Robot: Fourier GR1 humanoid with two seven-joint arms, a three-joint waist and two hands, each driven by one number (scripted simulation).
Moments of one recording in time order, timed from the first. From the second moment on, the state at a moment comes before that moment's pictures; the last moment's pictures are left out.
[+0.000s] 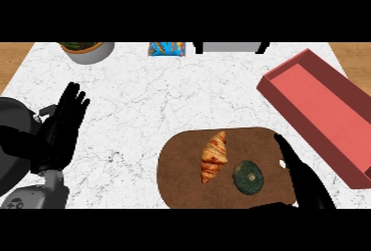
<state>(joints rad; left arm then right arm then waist) -0.11 0.21 -0.01 -1.64 0.21 0.19 0.19 0.16 -0.26 0.35 -1.95 0.55 -0.03 0.69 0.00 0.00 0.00</state>
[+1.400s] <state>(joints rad) -0.11 0.14 0.06 -1.68 0.14 0.12 0.24 0.15 -0.11 0.35 -1.77 0.68 -0.02 0.58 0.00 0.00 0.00</state>
